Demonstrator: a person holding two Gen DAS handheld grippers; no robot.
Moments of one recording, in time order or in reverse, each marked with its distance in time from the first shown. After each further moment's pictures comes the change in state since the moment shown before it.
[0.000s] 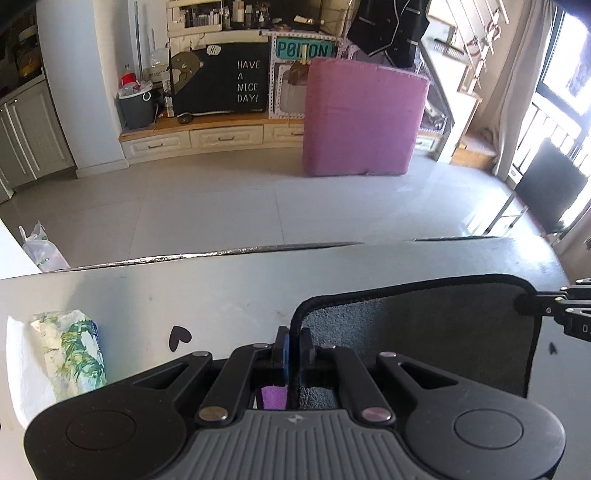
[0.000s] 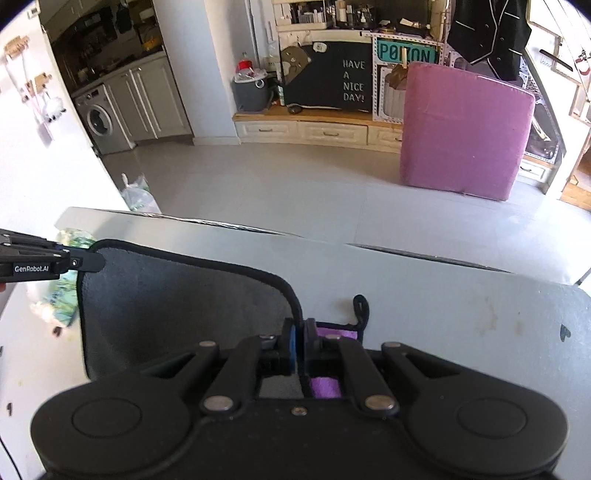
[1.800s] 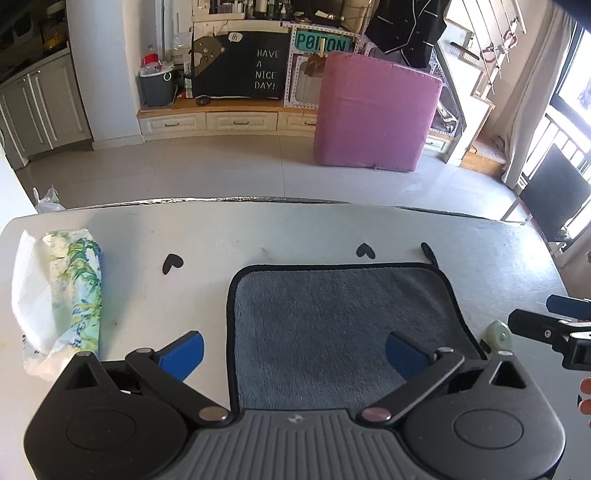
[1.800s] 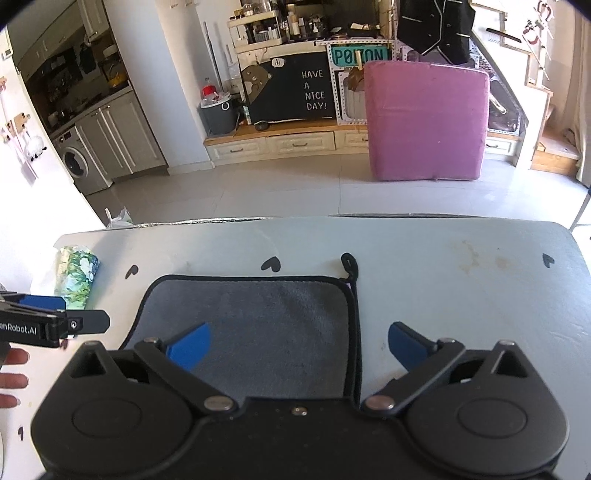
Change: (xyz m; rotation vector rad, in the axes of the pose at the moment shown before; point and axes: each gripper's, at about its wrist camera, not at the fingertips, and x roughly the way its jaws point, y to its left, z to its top) left arm -0.052 -0.034 -0.068 -0.091 0.007 0.017; right arm -0.035 0.012 -0.065 0.161 -0.081 -0.037
